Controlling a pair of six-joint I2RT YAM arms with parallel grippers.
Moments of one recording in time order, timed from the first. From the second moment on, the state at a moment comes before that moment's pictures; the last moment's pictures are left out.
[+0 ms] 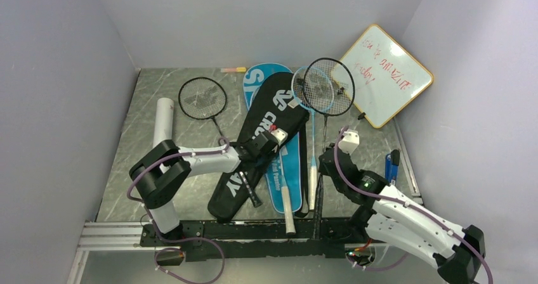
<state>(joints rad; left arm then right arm) -0.94 1.72 0.97 -0.16 -0.18 -0.25 0.81 0.71 0.53 -0.48 0.62 0.76</state>
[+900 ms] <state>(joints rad) -0.71 1.64 1.07 -0.28 0.32 -0.38 0.81 0.83 0.74 -0.82 0.48 0.91</state>
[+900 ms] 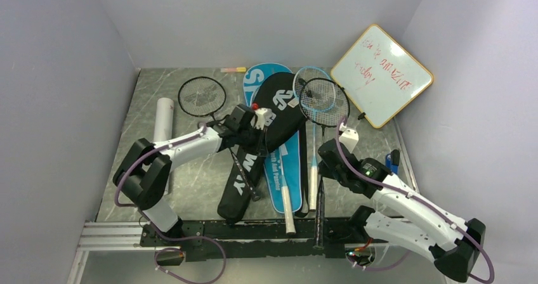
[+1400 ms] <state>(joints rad) -0.58 1.59 0.99 0.22 0.86 -0.83 0.81 0.74 0.79 -0.91 0.50 0.96</state>
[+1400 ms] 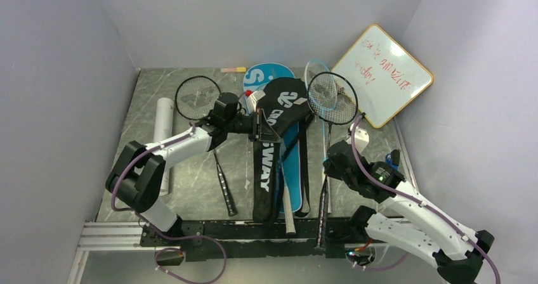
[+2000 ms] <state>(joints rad) -0.58 1.50 1.46 -0.66 0.11 -0.34 0.81 0.74 0.79 -0.91 0.52 0.97</state>
